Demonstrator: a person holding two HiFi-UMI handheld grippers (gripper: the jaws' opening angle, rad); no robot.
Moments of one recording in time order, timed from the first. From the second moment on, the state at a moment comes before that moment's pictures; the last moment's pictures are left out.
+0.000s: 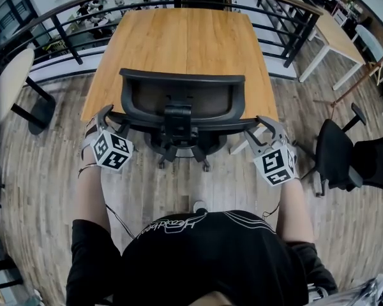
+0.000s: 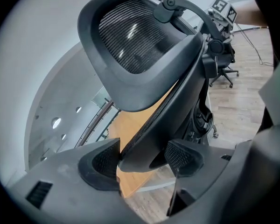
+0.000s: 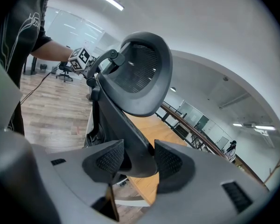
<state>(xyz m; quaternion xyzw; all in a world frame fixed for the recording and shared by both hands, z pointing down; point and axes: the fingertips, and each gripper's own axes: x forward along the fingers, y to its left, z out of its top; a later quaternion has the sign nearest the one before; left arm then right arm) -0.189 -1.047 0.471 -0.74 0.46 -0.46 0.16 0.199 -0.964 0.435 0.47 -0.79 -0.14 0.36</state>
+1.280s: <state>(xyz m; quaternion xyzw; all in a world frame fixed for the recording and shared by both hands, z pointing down) -0.133 -0.846 0.365 -0.91 0.39 -0.13 -0.06 0.119 -0.824 0.349 0.46 -0.86 -0.07 0.20</state>
